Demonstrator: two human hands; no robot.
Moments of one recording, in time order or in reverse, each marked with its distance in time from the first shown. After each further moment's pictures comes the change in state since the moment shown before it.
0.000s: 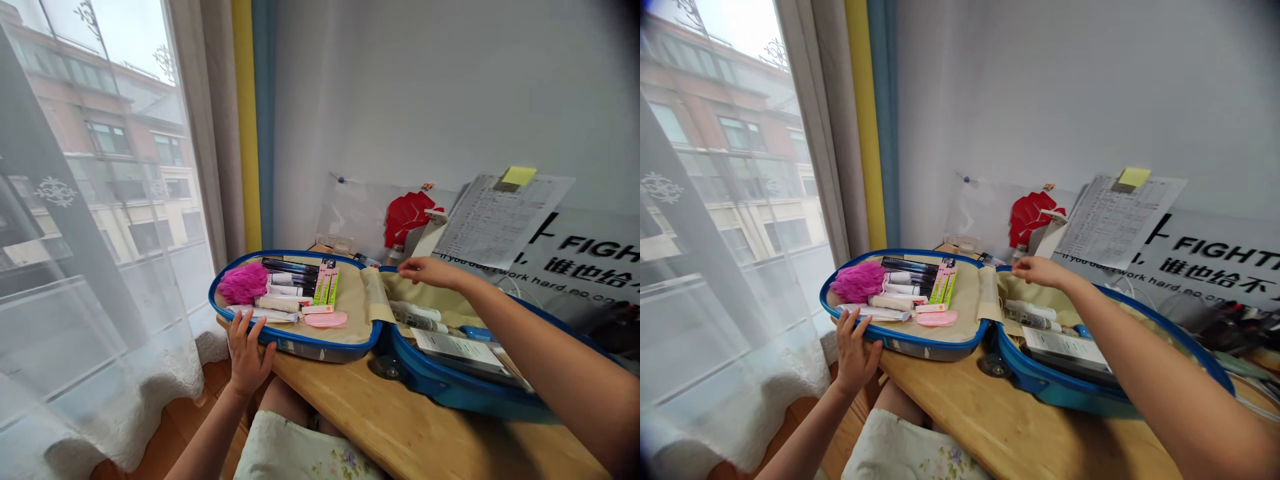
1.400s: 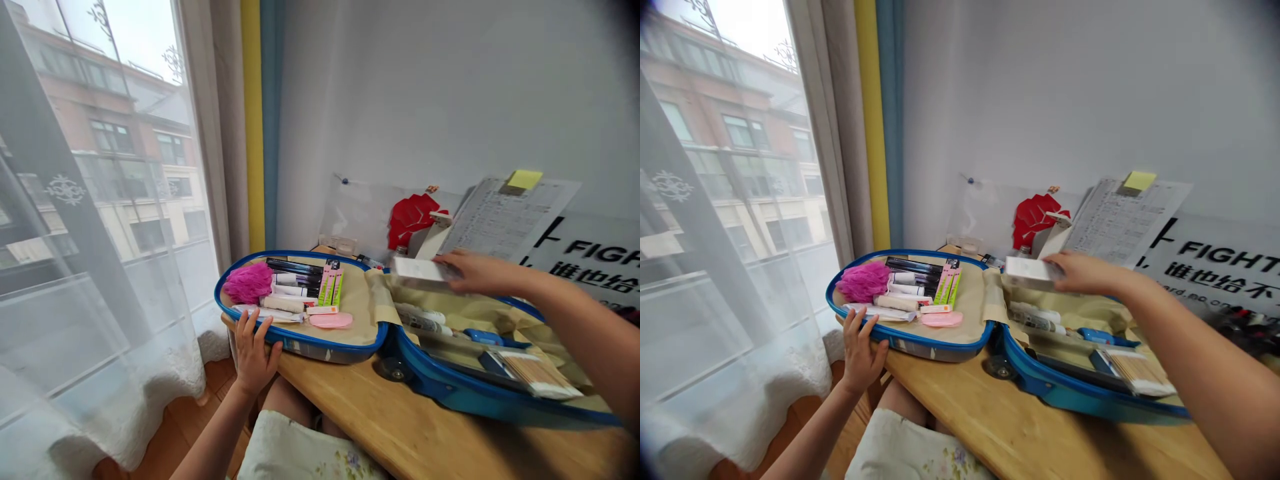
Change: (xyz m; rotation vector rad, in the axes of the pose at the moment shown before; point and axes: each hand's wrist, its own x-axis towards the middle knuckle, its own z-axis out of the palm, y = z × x) left_hand 0.000 0.002 0.001 0.003 -0.009 -0.008; right_hand -0.054 -0.007 -0.044 -0.375 0.112 -0.026
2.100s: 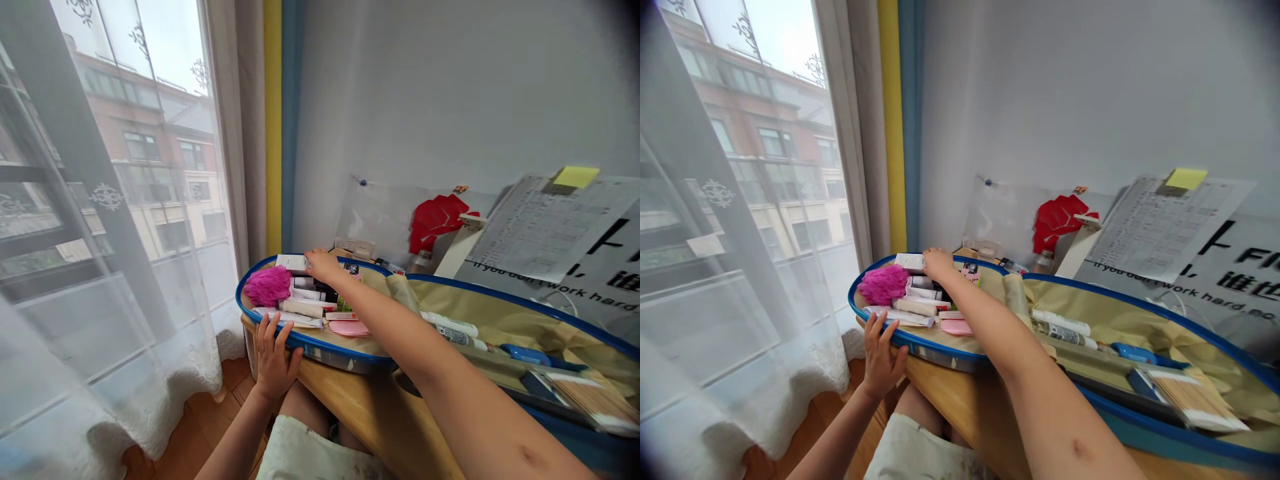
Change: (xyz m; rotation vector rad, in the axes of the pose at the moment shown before) left_hand 0.001 0.002 0.001 0.020 0.006 -0.005; right_hand 0.143 -0.271 0.059 0.071 0.189 -0.354
